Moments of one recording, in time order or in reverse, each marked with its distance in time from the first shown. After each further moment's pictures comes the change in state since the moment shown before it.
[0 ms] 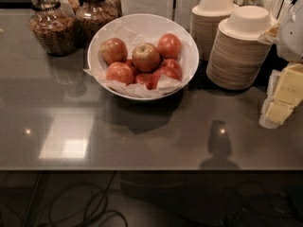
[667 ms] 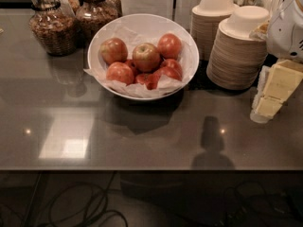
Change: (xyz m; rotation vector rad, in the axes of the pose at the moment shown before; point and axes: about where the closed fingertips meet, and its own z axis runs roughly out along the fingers) arm -0.016 -0.009 0.006 0.006 -0.023 -0.026
